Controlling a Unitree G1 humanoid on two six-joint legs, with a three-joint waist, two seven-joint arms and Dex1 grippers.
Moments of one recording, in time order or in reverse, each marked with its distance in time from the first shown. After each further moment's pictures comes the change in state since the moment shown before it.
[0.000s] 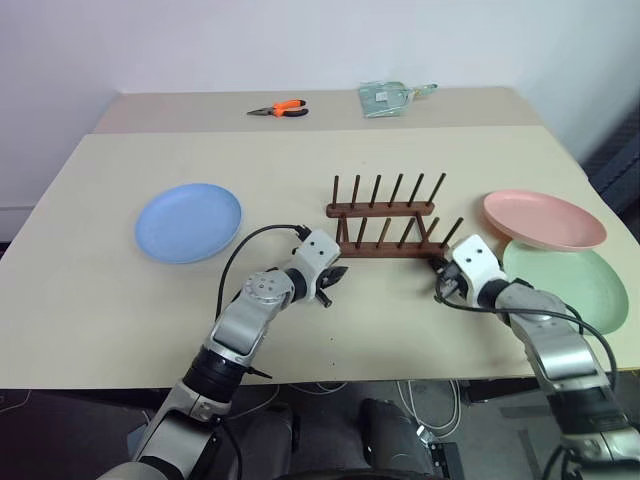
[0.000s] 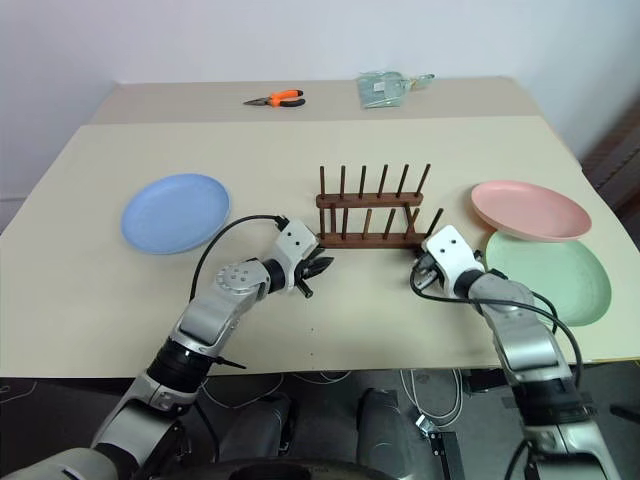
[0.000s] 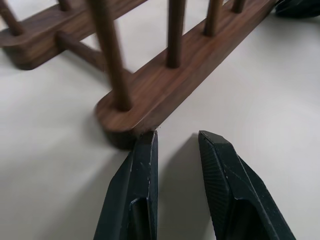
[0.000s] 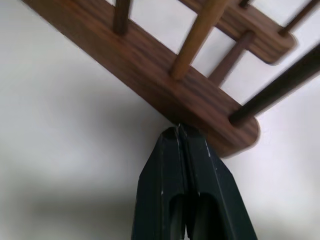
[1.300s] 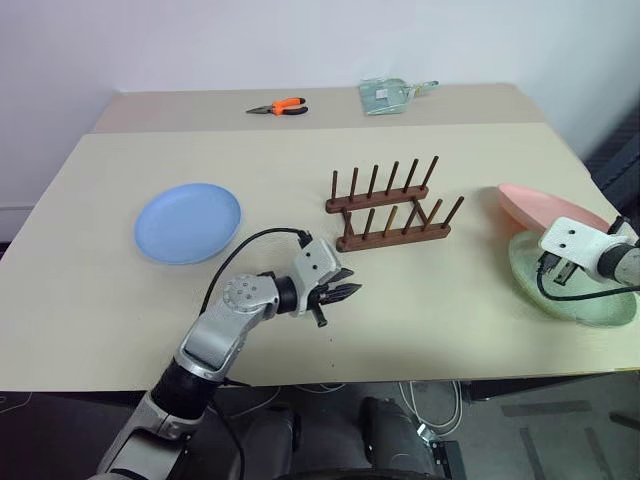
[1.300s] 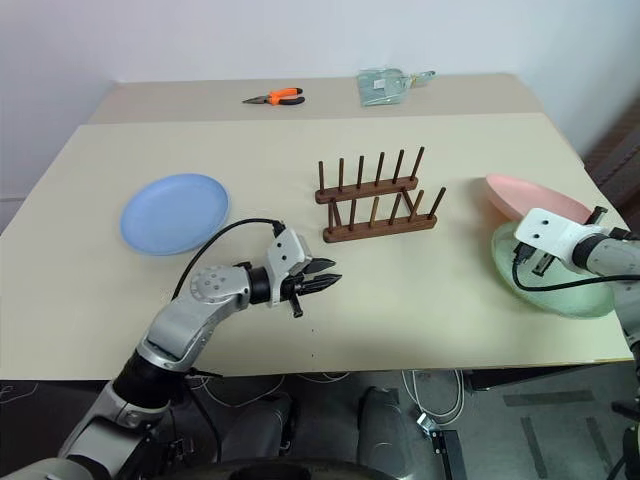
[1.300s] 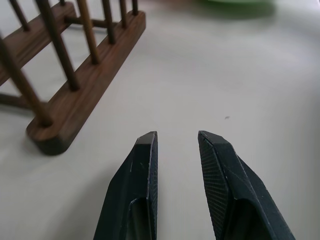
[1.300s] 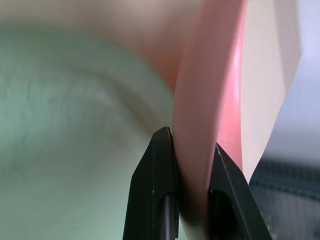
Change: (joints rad) left arm 0.089 0.158 -0.023 -0.256 -0.146 -0.035 -0.251; right arm -0.059 -0.483 -0.062 0.370 -0.250 -0.466 0.141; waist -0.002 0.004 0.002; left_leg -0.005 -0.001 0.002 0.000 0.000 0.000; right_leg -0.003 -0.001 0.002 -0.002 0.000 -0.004
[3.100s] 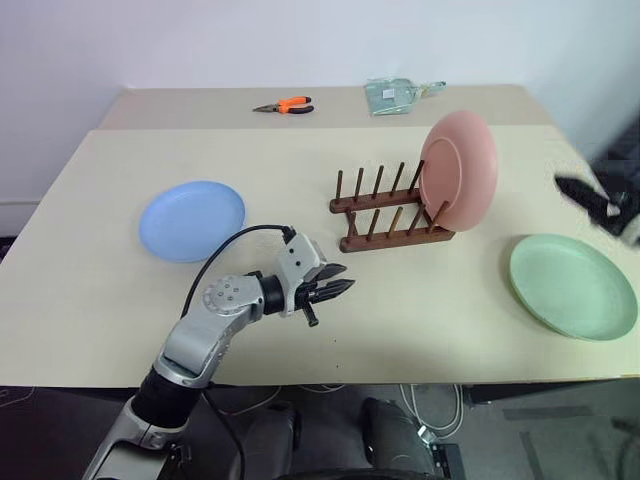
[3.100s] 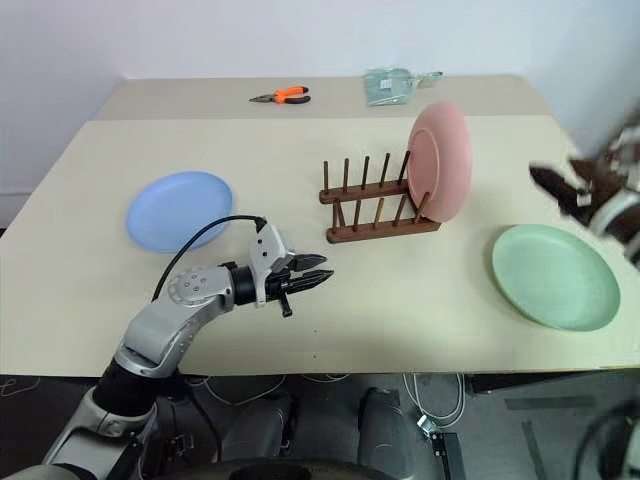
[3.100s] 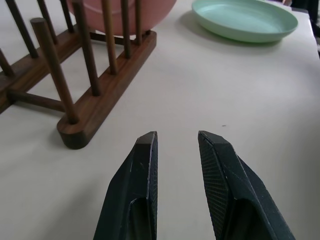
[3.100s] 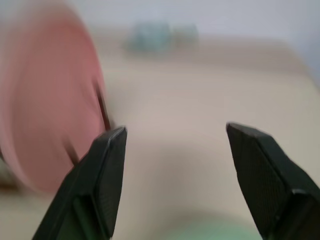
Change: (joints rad) left arm 0.032 0.041 0.046 -0.084 -0.109 0.027 -0.003; right arm 0.240 0.095 -0.448 -0.487 0.795 0.808 -0.016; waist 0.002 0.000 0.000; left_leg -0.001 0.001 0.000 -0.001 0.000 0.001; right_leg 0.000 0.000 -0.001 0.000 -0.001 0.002
